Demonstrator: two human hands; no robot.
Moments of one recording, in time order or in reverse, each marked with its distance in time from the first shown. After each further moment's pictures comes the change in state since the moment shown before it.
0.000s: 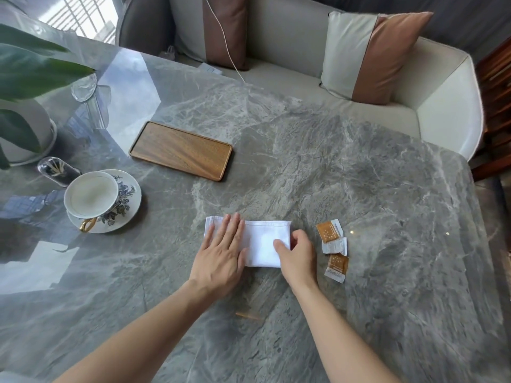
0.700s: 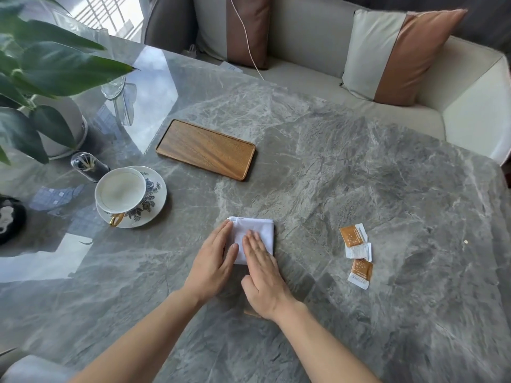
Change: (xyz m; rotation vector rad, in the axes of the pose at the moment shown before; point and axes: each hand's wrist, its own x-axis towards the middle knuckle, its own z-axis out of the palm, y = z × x) left_hand -0.029 -0.048 -0.022 -0.719 0.128 -0.195; right_hand -0.052 0.004 0.078 -0.380 -0.570 -0.645
